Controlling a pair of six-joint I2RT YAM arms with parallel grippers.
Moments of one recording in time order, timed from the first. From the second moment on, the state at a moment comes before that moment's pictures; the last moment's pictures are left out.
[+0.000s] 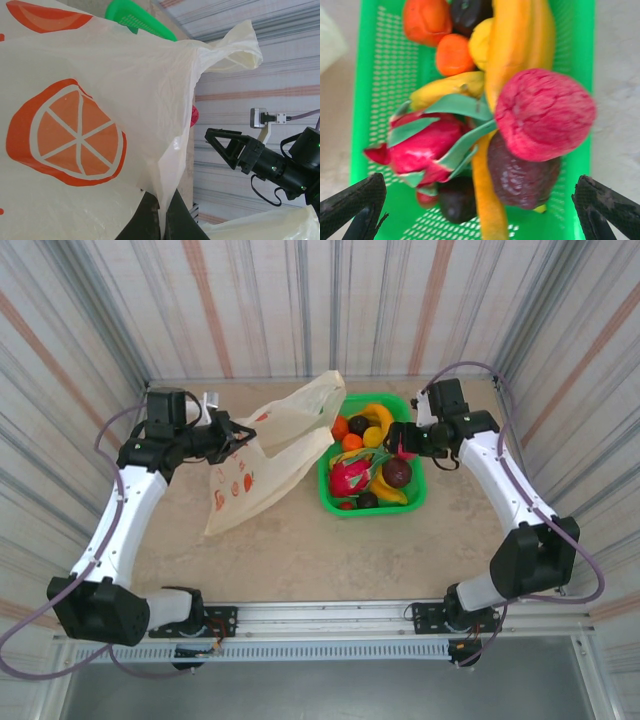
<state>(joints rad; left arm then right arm) -0.14 1.24 1.25 -0.66 0.69 -0.79 0.22 1.48 1.36 -0.87 -0.18 0.25</state>
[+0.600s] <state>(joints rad) -0.14 1.20 1.23 -0.65 0.70 -0.81 0.31 1.76 1.49 -0.88 0.14 0.05</state>
